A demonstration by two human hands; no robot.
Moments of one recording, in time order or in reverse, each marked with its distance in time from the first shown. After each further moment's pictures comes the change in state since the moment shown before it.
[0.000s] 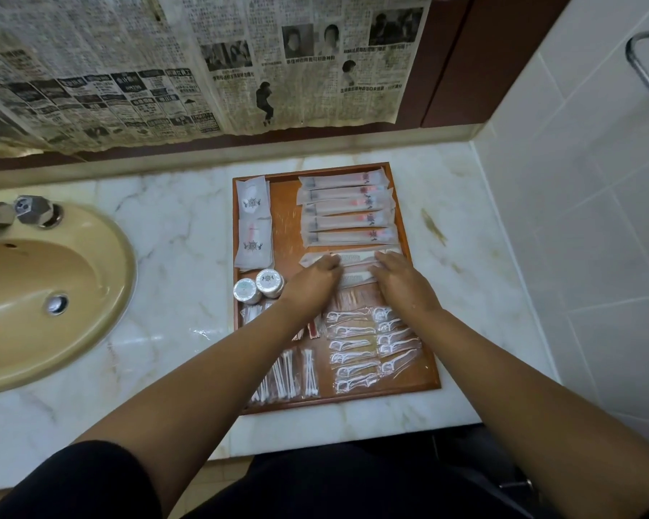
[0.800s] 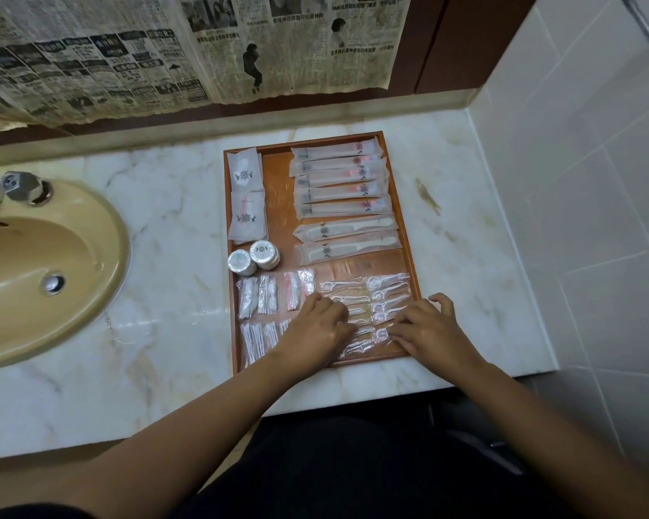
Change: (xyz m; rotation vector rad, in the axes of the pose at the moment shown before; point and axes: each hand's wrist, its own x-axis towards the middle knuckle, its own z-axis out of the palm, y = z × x) left_hand -0.113 0.068 0.027 -0.037 0.216 0.288; right_hand -0.148 0.030 0.023 -0.163 0.129 -0.329
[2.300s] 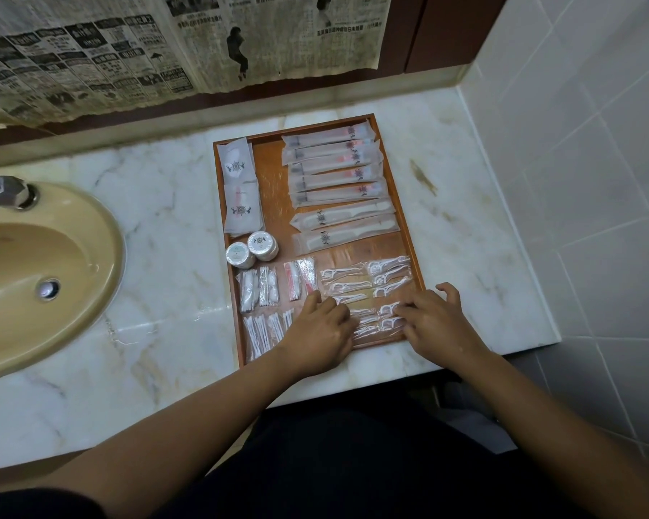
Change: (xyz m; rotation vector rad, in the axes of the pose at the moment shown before) left_hand -0.014 0.006 0.006 0.101 -0.133 0.038; right_hand -0.008 -0.016 0.006 -0.046 -0.023 0.172
